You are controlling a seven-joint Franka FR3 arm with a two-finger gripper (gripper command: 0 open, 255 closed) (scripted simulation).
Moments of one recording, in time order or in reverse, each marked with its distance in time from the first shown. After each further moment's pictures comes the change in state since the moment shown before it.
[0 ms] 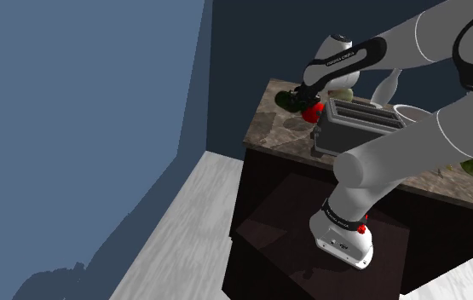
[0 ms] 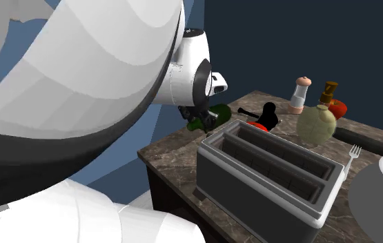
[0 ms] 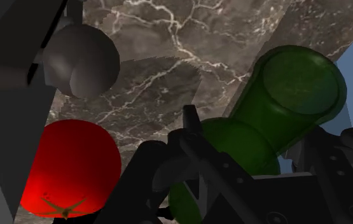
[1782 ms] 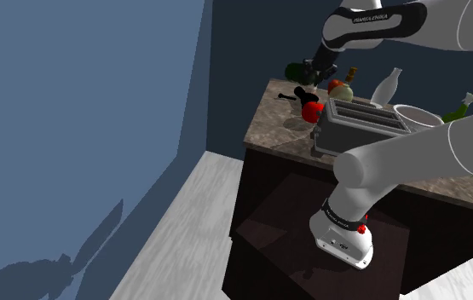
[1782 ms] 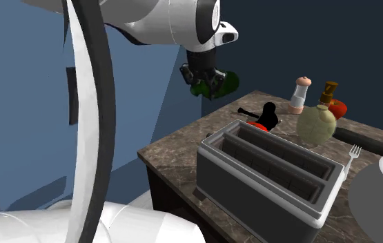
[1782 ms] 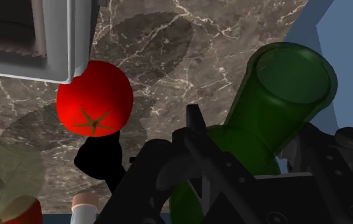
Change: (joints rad) arm 0.001 -0.162 -0.004 0.236 0.017 -0.397 -0.040
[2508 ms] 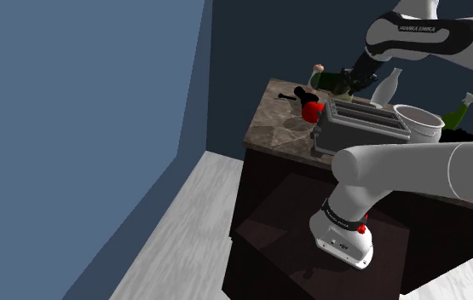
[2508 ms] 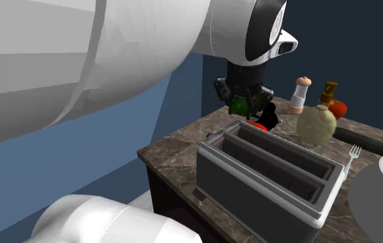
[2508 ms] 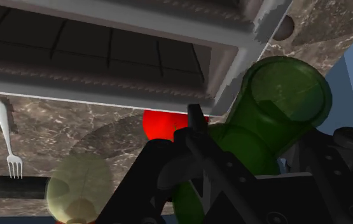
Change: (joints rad) arm -0.118 -0.237 -0.200 -0.111 -0.093 -0.110 -0.237
